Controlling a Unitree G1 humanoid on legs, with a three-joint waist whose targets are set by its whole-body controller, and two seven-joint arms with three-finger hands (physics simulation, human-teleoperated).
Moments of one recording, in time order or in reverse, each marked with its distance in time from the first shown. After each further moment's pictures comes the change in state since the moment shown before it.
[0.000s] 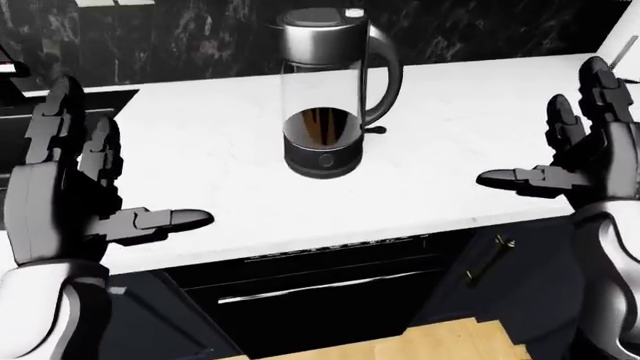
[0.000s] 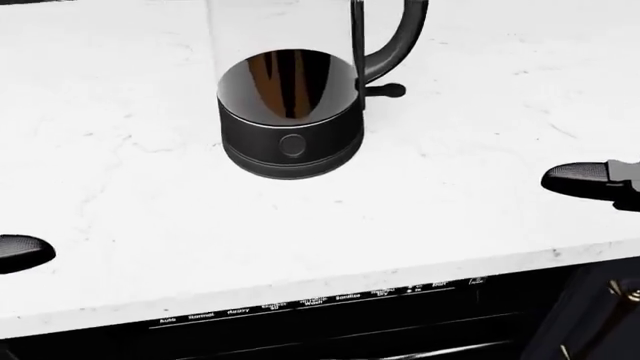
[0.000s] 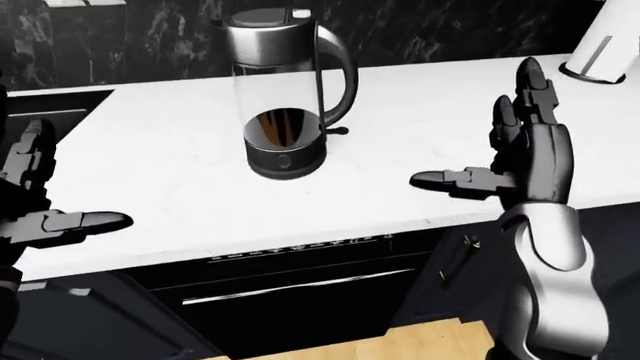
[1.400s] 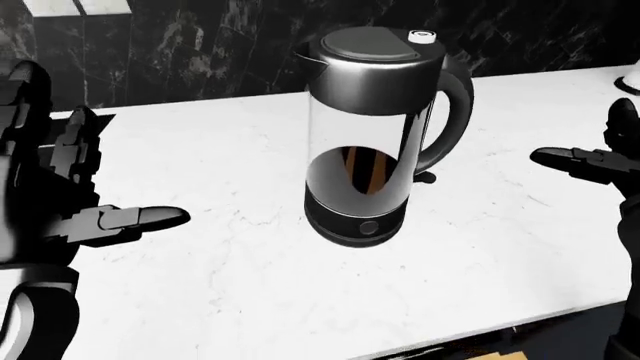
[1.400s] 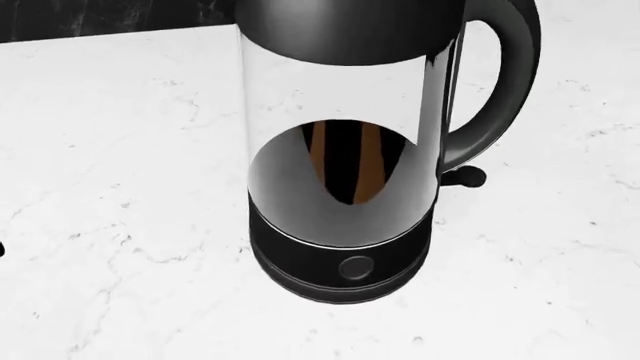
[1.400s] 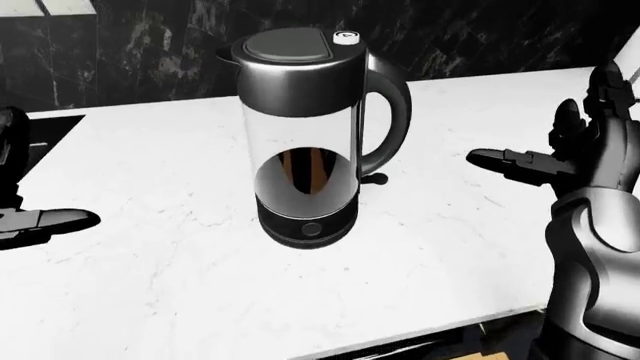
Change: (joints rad) left arm 0.007 0.115 0.118 -0.001 -0.284 0.020 0.114; right arm -0.036 -0.180 -0.108 0.278 0.138 -0.077 -0.094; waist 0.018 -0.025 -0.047
